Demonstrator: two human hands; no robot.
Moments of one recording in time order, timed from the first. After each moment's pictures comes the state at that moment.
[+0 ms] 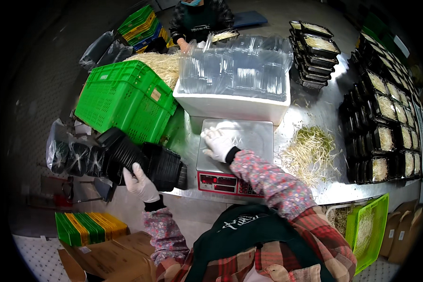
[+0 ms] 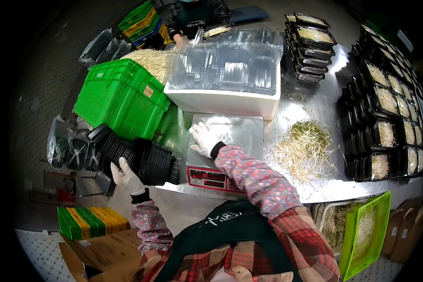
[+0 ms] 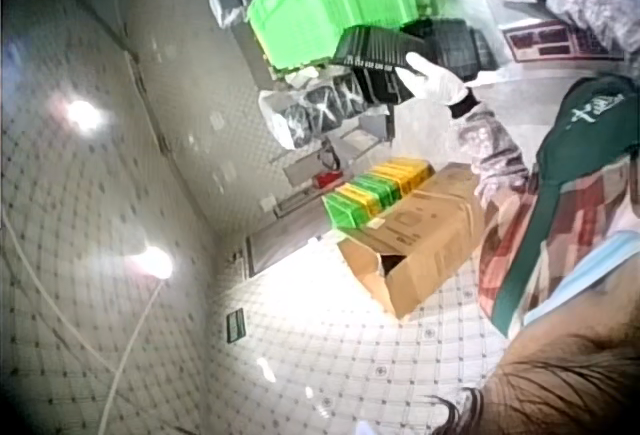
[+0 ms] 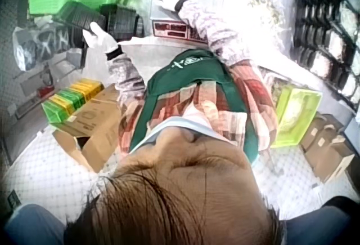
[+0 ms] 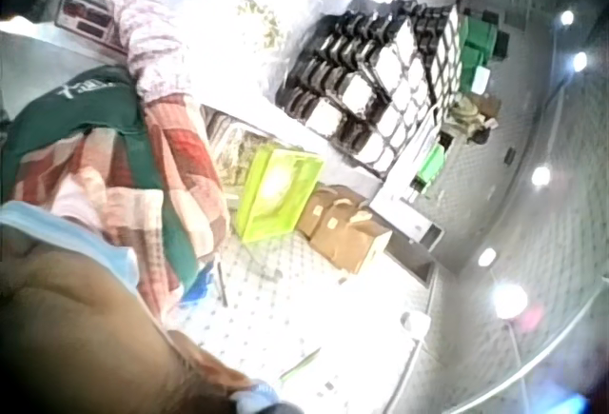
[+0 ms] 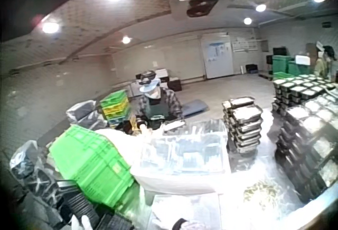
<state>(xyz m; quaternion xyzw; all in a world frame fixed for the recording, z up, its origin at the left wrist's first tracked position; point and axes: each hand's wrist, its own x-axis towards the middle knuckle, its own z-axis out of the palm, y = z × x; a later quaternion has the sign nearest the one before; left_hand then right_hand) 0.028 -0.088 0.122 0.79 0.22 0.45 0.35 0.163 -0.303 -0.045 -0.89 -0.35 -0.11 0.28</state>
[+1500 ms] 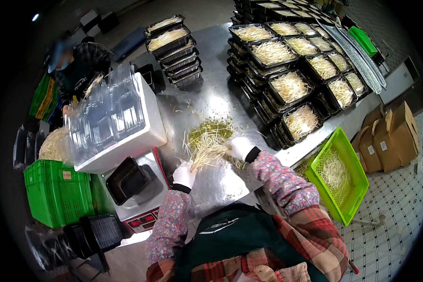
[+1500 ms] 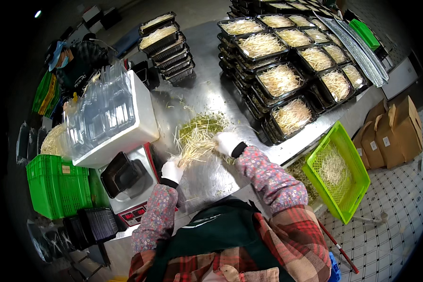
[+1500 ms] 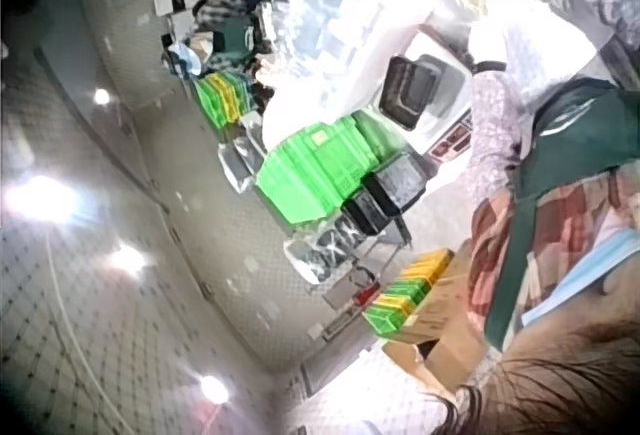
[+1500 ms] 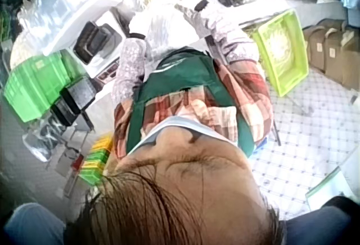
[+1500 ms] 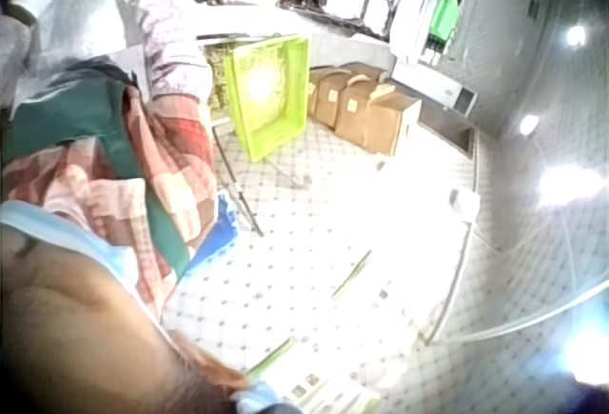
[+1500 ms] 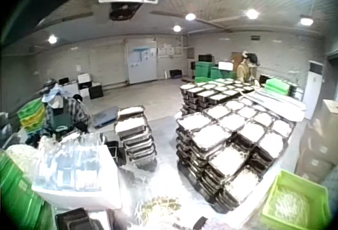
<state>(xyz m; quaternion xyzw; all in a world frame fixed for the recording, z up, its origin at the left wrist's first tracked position) 0.100 -0.469 -0.115 0.93 -0.28 -0.07 0.24 0.046 -0.761 -0.081 -0.97 0.01 0.07 0.22</state>
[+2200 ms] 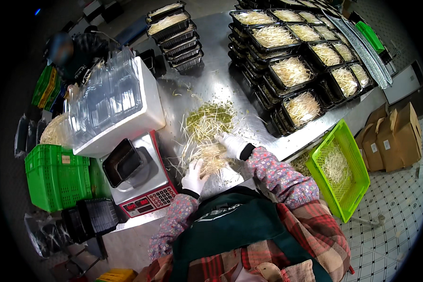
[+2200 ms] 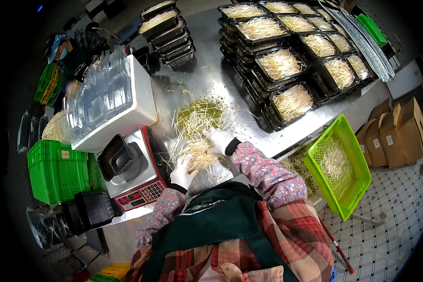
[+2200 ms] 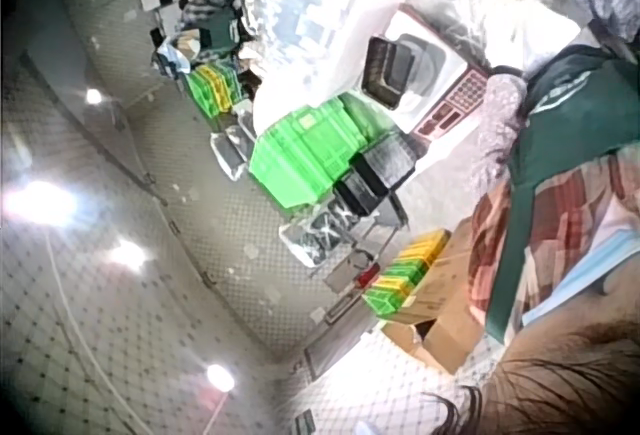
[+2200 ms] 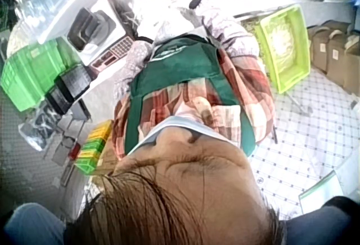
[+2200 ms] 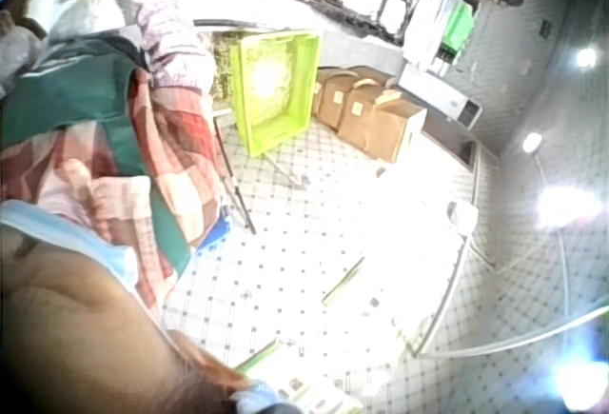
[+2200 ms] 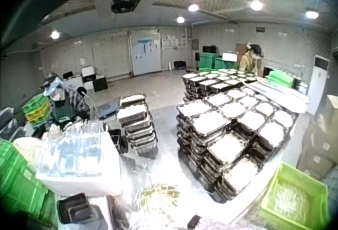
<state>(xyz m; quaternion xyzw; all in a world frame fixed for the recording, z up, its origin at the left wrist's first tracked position) -0.004 -0.469 -0.101 0.93 -0.28 -0.09 0.23 0.014 -0.730 -0.074 -0.95 -0.08 0.16 0.25</state>
